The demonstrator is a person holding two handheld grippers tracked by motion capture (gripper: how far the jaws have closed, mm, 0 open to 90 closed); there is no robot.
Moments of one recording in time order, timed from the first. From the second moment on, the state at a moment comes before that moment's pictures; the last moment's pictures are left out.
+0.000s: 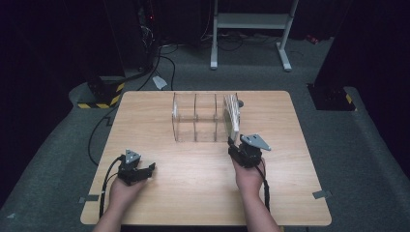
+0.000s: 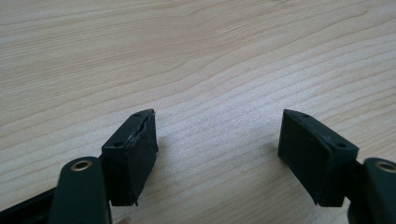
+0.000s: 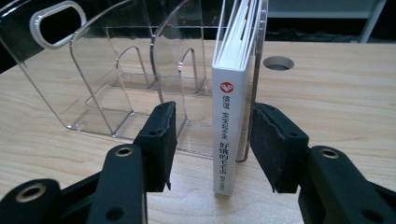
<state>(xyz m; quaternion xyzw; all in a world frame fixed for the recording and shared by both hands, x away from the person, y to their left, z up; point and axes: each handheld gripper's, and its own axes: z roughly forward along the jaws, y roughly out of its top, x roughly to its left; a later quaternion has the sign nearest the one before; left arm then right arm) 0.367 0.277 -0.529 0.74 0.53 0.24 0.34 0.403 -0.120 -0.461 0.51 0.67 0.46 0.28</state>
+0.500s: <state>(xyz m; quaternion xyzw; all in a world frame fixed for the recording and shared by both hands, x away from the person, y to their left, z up) 0.364 0.276 -0.529 0.75 0.52 0.24 0.34 0.389 -0.145 -0.475 0.49 0.71 0.42 0.29</state>
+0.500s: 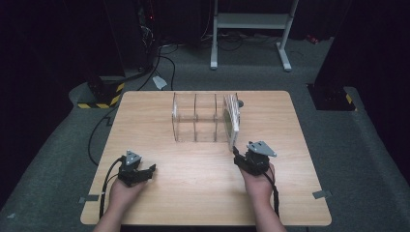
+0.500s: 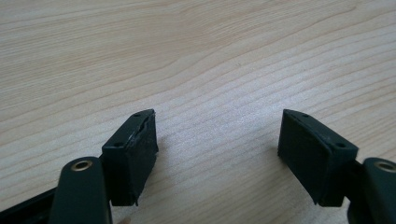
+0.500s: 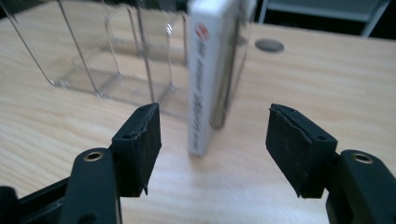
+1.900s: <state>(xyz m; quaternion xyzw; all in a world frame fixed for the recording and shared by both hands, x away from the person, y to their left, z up) 0.358 0.275 -0.529 0.75 0.52 0.24 0.34 0.354 -0.252 -0.524 0.56 0.73 0.31 0.24</state>
